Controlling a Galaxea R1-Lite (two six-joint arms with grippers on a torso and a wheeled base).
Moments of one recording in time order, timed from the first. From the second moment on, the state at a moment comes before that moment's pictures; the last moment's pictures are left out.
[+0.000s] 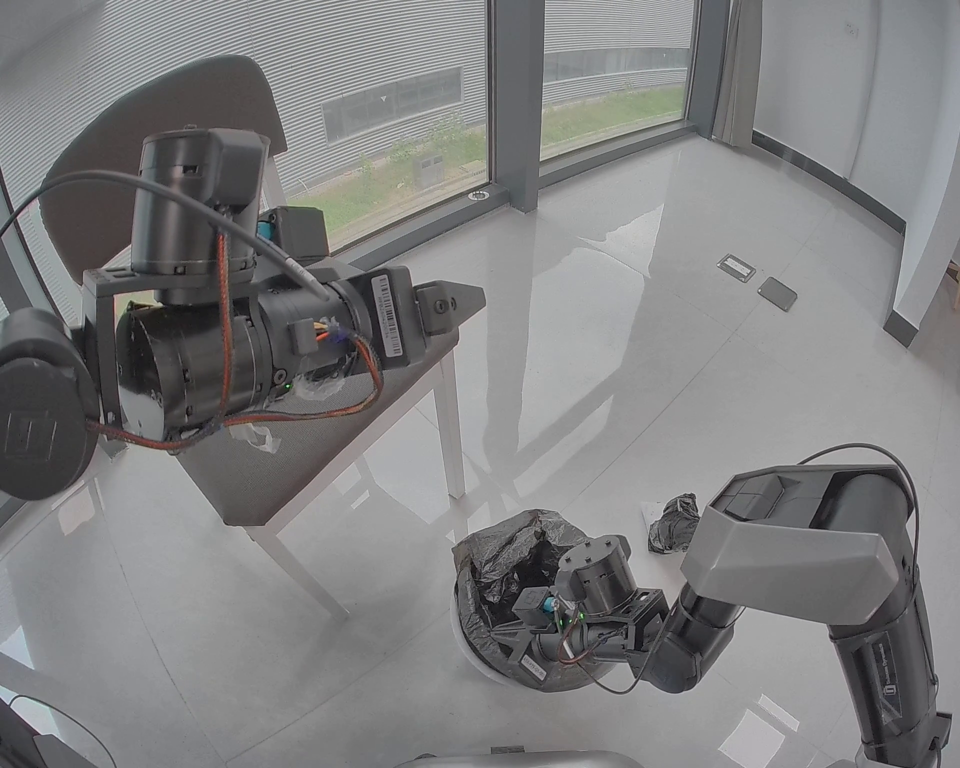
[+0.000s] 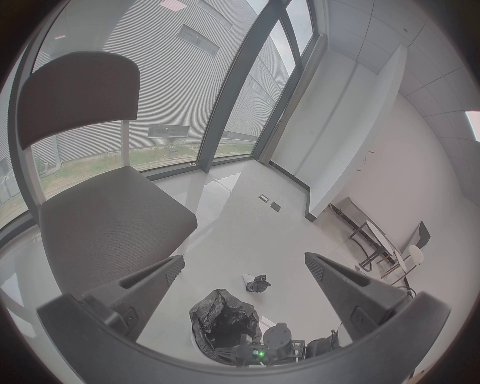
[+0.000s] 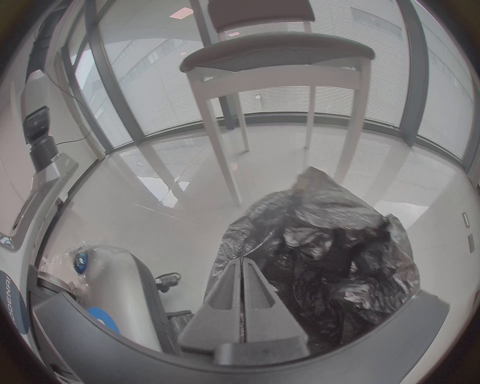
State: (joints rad) left arm -0.67 1.59 -1.22 -0.11 0.14 -0.36; right arm 0.71 2.49 -0.89 -0.92 0.23 -0.27
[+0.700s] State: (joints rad) left arm -0.67 1.57 -1.22 -0.11 0.14 -0.36; right arm 0.78 2.49 -0.93 -0.91 0.23 -0.23
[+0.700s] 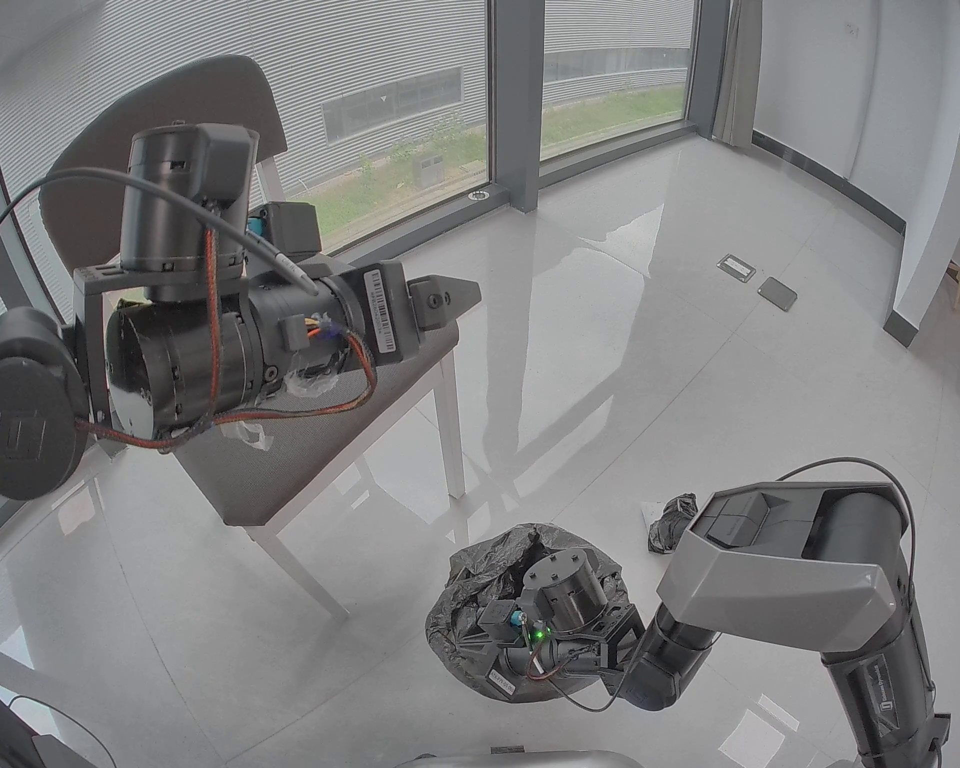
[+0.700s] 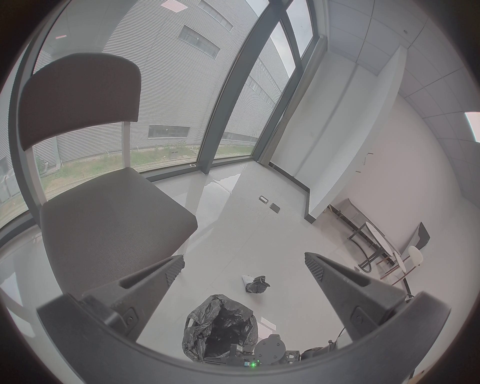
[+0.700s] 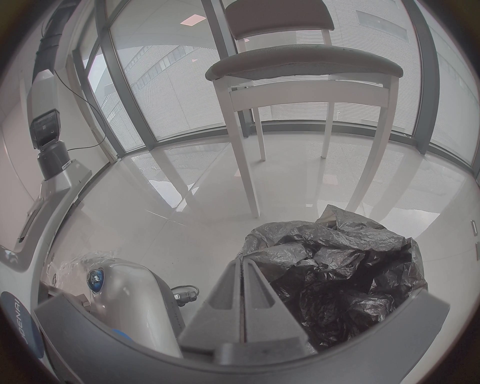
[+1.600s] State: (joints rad) left arm -0.67 1.60 -1.22 -0.12 0.14 -0.36; right arm 0.39 2.37 -0.90 -0.91 0.22 -0.18
